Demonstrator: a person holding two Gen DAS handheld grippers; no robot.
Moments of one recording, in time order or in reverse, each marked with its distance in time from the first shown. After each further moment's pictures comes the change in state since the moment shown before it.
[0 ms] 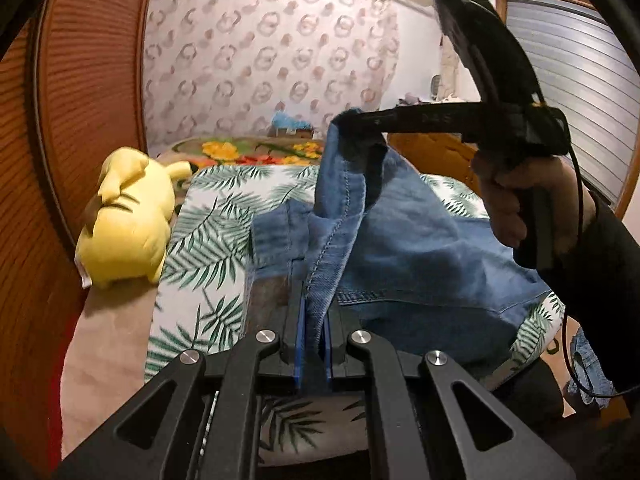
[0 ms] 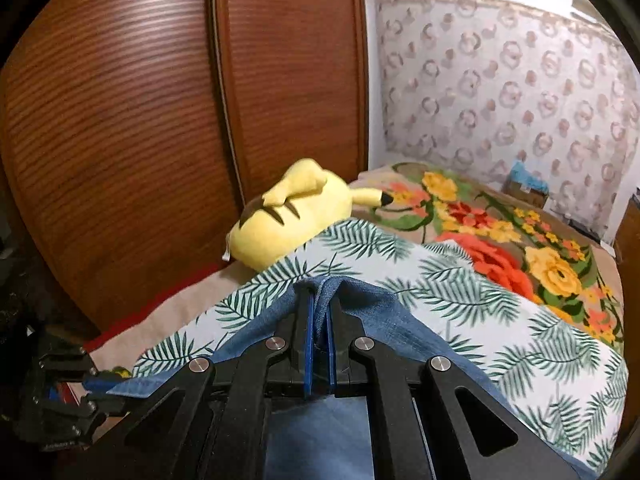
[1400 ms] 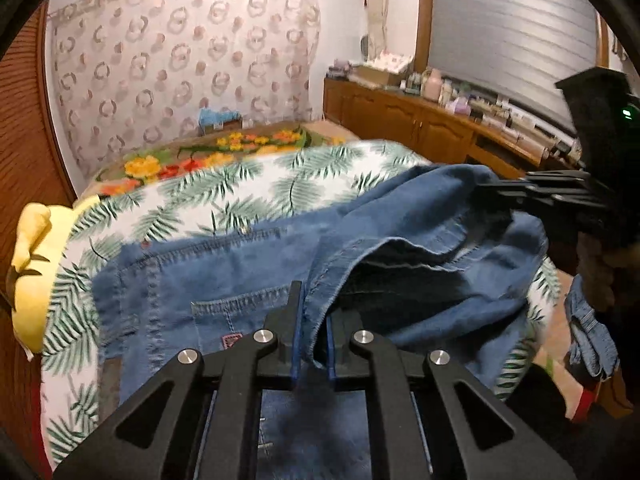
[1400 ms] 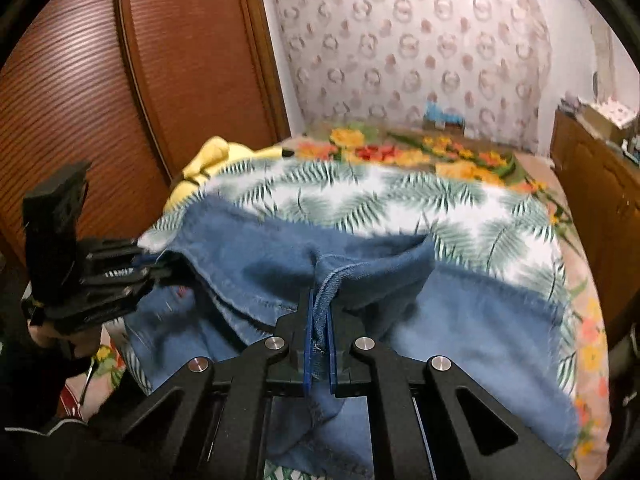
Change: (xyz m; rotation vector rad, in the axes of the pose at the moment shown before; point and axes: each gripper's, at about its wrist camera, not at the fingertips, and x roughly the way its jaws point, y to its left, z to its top) left arm 0.080 -0.128 0.039 0.227 0.056 -0.143; right arm -0.142 -0.039 -0.116 0.247 0.003 -0.178
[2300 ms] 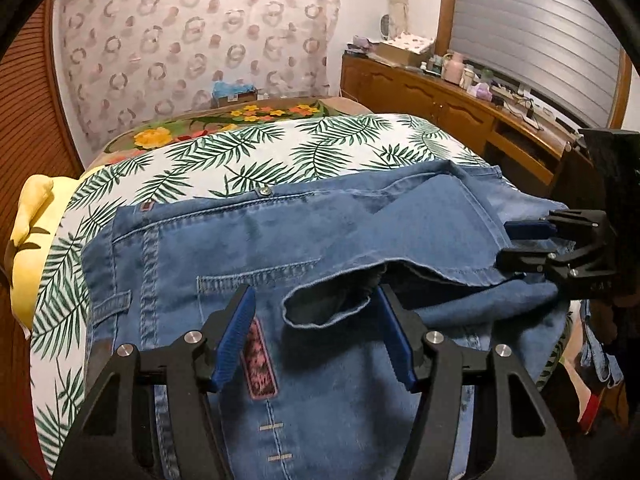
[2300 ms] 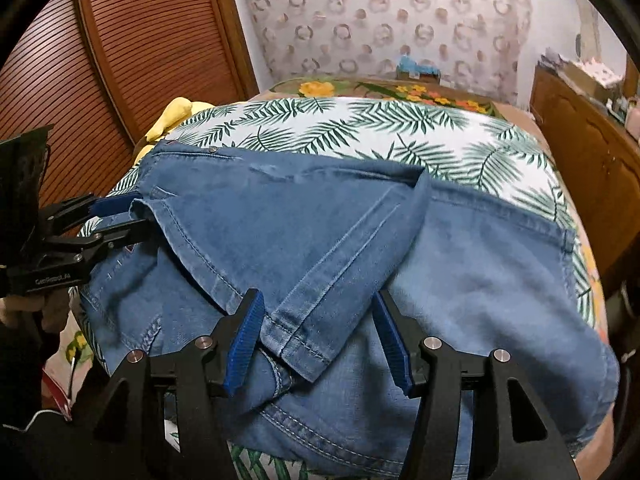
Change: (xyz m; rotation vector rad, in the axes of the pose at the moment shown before) left arm 0.049 0.020 -0.014 -0.042 0.109 0.042; right arm 0.038 0.006 -0.025 0.084 0.176 -0.072
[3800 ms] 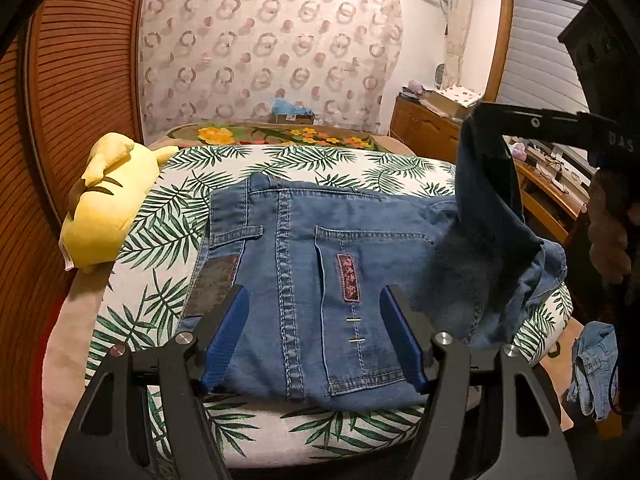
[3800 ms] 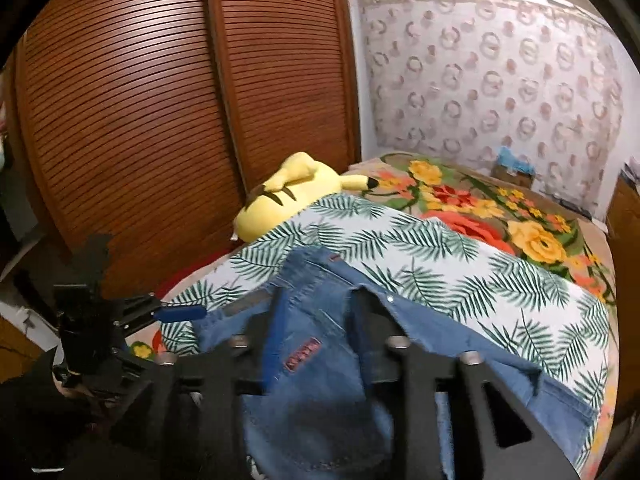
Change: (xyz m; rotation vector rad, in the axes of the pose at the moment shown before) left arm -0.096 0.048 -0.060 -0.208 -0.124 0.099; right arm -0.033 0.038 0.063 -0.277 -0.189 0.228
